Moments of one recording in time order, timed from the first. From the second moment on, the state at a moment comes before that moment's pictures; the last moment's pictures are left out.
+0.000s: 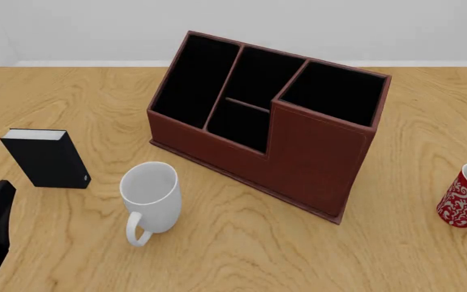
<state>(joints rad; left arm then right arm) 0.00 0.00 -0.01 0.01 0.03 -0.38 0.41 -0.57 0.51 -0.42</state>
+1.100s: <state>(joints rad) 0.00 0.00 -0.02 0.01 0.04 -0.47 0.79 -0.41 0.32 -0.71</state>
